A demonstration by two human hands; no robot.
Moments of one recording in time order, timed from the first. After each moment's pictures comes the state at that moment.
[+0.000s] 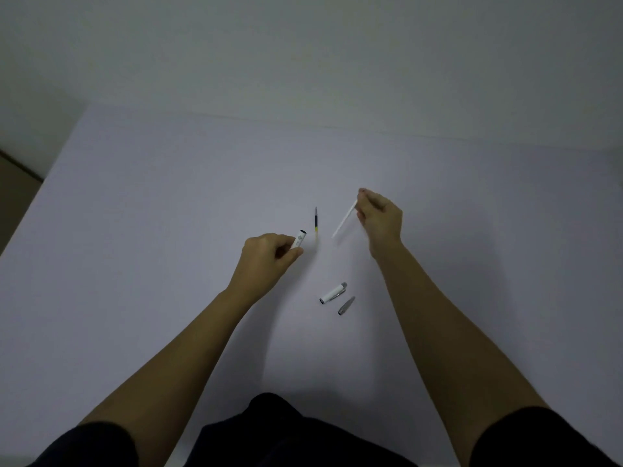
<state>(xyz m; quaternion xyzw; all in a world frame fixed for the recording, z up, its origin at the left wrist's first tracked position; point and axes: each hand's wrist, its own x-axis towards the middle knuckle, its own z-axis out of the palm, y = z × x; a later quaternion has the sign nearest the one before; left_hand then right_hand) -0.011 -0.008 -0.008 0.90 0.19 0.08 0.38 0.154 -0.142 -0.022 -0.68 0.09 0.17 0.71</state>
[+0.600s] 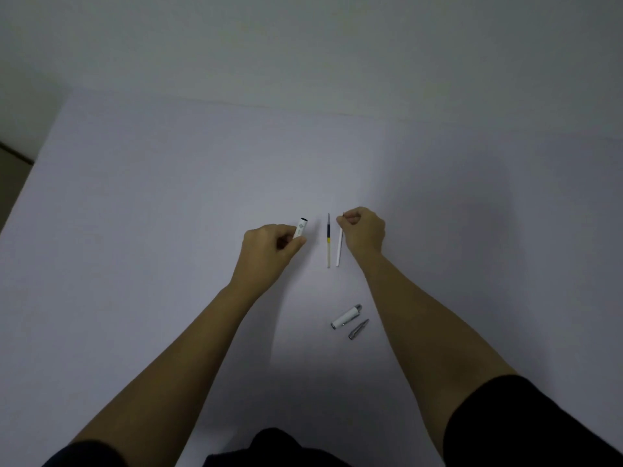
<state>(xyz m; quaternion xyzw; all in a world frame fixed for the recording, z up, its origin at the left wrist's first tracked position) 0.039 0.030 -0.032 0.87 0.25 0.08 0.41 0.177 -0.090 -0.091 -0.90 -0.03 0.15 0.41</state>
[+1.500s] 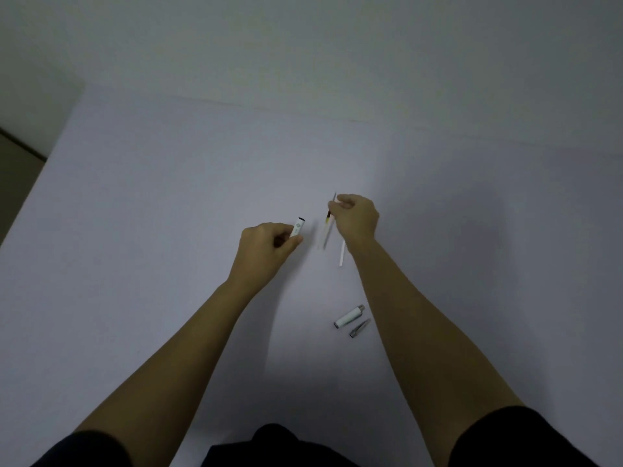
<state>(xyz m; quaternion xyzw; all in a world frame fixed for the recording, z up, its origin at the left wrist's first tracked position) 0.026 0.040 -0.027 0.87 0.25 0.10 0.40 0.169 -0.055 -0.047 -0.86 0.02 0.19 0.47</state>
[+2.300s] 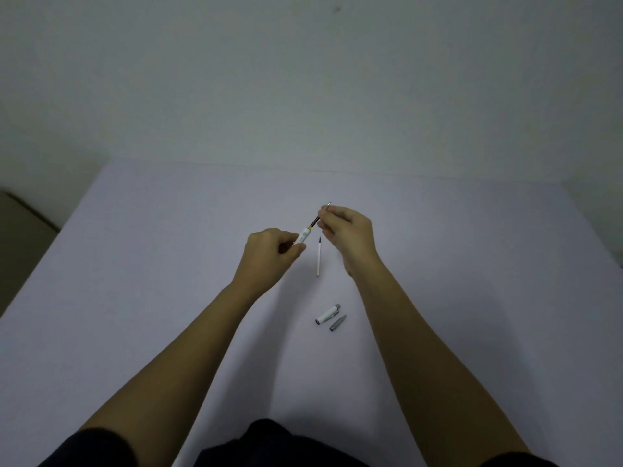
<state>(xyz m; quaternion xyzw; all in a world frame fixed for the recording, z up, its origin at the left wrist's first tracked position) -0.003 -0.016 0.057 0.92 0.16 0.14 0.33 0.099 -0.128 0.066 -0.65 0.01 0.22 0.73</state>
